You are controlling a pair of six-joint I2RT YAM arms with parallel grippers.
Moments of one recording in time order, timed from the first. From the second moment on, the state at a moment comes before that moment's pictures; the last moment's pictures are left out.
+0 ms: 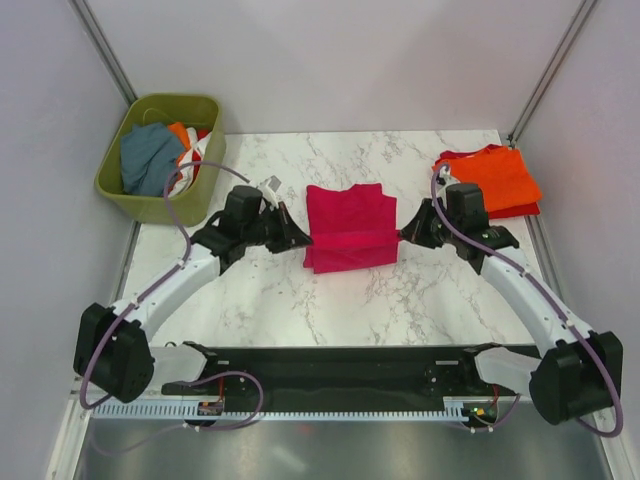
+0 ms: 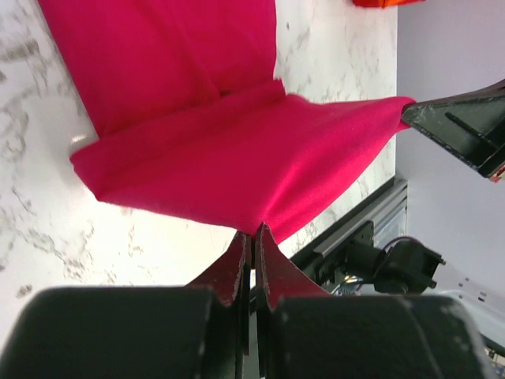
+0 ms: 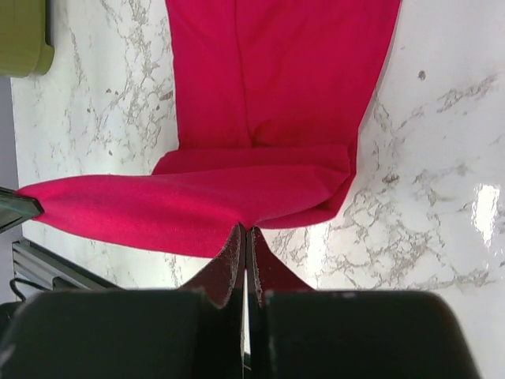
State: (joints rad) left arm -0.49 1.23 0.88 -0.26 0.37 -0.74; right arm 0.26 1.12 0.87 -0.43 -0.29 0.54
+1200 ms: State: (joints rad) left arm -0.25 2.25 1.83 -0.31 0.44 -0.71; right arm 0.16 2.14 1.54 -0.05 -0.23 0.57
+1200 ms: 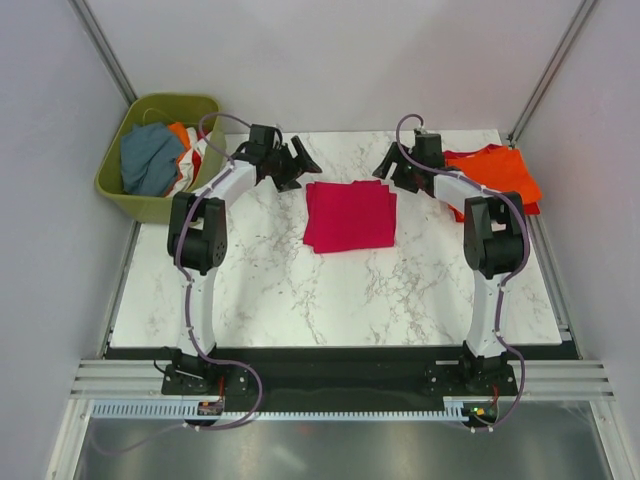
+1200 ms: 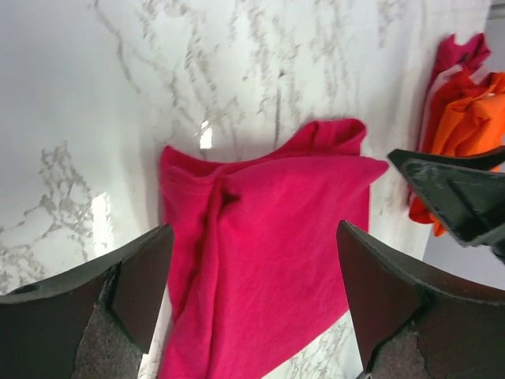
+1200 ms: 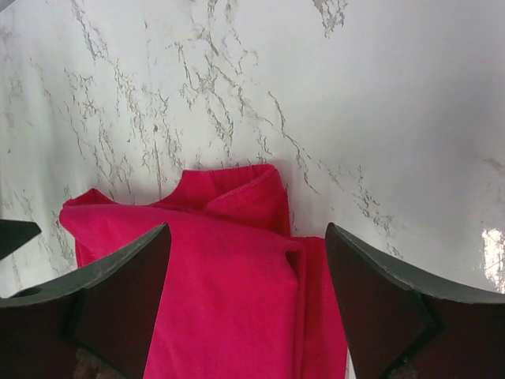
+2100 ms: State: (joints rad) left arm -0.29 2.17 1.54 -0.13 0.32 -0.67; right arm 0.11 2.11 1.39 0.05 -0.33 0.49
